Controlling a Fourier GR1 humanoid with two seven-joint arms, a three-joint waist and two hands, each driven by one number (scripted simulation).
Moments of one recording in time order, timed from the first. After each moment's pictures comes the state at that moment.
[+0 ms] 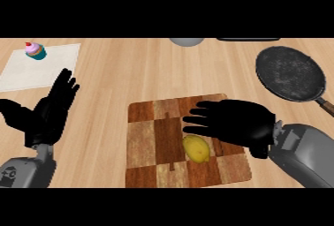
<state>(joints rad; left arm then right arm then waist) -0.17 0.33 -0.07 -1.56 0.27 0.23 0.19 -0.62 -0.59 0.62 -1.70 0.81 0.69 -0.33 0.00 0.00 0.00</state>
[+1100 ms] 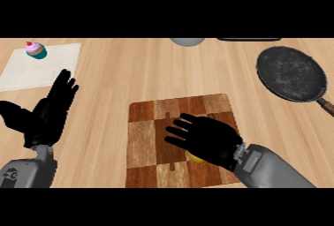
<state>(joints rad) -0.16 0.27 0.00 -1.57 0.21 0.16 0.20 -0.49 -0.34 0.64 -1.68 1.14 0.71 -0.25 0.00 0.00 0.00</state>
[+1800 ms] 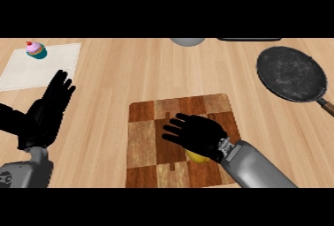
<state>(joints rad) -0.15 0.25 0.04 -1.60 0.19 0.10 0.22 -0.48 -0.23 0.62 -1.47 1.30 0.61 -0.35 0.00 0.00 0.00</state>
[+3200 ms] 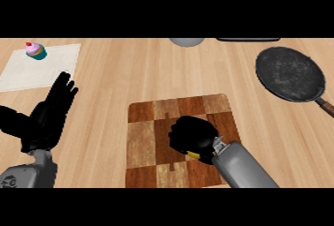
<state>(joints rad) -0.13 0.19 0.07 -1.63 0.13 0.08 0.25 -0.43 -0.08 0.50 -1.32 1.39 0.39 -0.55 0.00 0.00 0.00</state>
